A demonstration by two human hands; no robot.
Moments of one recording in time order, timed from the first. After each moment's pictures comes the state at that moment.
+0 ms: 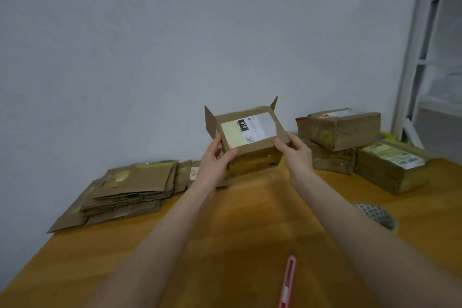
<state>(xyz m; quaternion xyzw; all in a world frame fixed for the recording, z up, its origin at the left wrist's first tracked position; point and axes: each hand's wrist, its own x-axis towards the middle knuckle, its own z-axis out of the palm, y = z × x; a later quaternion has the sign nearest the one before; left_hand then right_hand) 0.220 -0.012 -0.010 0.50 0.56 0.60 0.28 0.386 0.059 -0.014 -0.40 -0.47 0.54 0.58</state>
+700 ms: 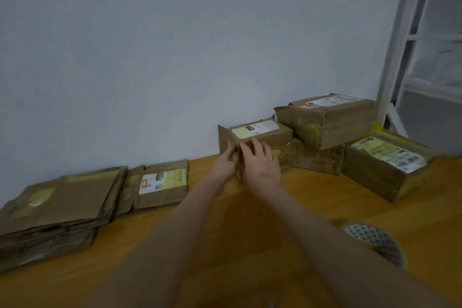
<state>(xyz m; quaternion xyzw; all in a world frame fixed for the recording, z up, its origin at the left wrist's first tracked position) 0.259 0.174 -0.078 0.50 0.64 0.43 0.38 0.358 0.177 -0.080 -0.58 -0.78 0.07 0.22</state>
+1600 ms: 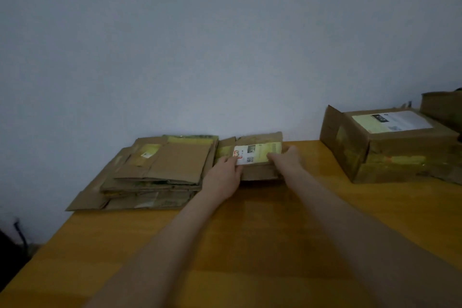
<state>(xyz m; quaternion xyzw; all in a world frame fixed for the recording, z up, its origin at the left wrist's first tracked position) 0.051 0.084 -0.124 0.54 0.82 0.18 0.00 0.169 0.187 -0.118 -0.56 -0.60 0.48 0.30</state>
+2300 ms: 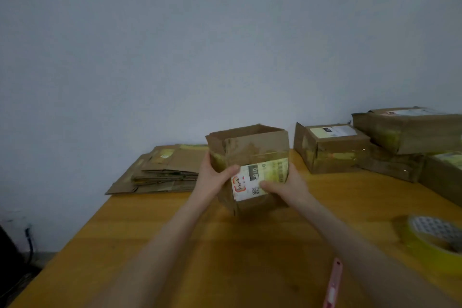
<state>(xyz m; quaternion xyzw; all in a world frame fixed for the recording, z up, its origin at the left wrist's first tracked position) 0.129 -0.063 -0.056 0.44 0.64 0.59 0.22 0.308 0.016 -0.065 -0.39 -0.69 0.49 0.35</state>
